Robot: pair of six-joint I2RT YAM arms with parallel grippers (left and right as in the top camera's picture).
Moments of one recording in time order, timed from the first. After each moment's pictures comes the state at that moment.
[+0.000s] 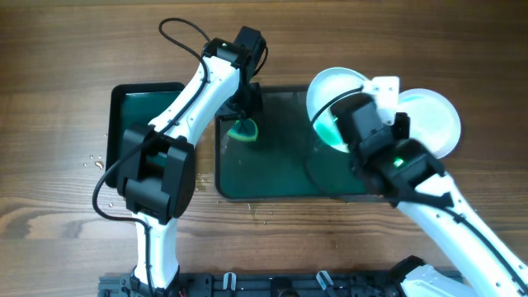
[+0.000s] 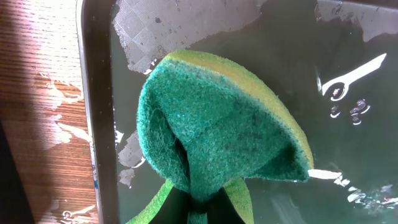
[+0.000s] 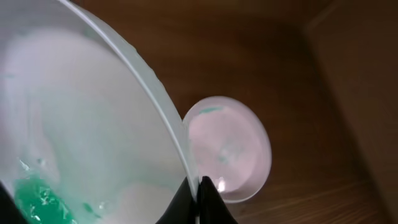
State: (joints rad) left arm -0.42 2.13 1.79 -1.17 0.00 -0.56; right arm 0.59 1.25 1.08 -0.83 0.83 0.35
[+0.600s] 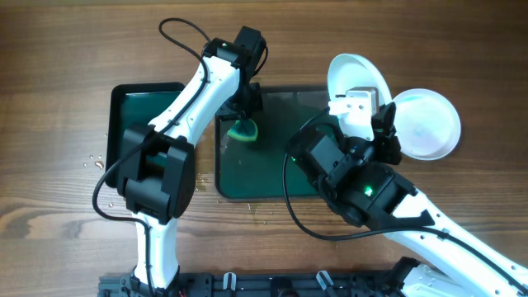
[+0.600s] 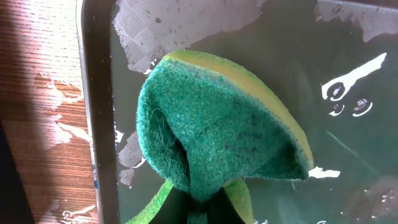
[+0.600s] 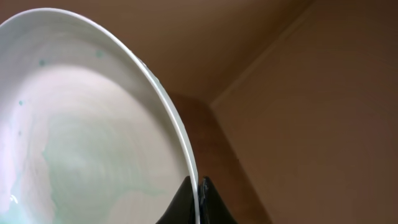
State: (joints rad) left arm -0.42 2.13 1.79 -1.17 0.01 -0.56; right arm 0.84 1.25 1.08 -0.81 1.40 0.29
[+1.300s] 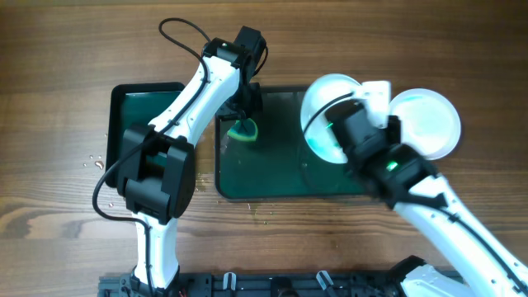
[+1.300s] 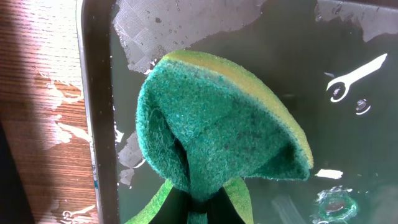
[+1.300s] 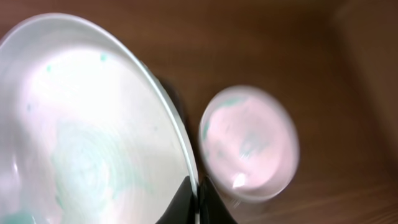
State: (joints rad) left arm -0.42 2.13 1.79 -1.17 0.00 -0.56; right arm 0.53 1.25 1.03 -0.77 0.66 0.36
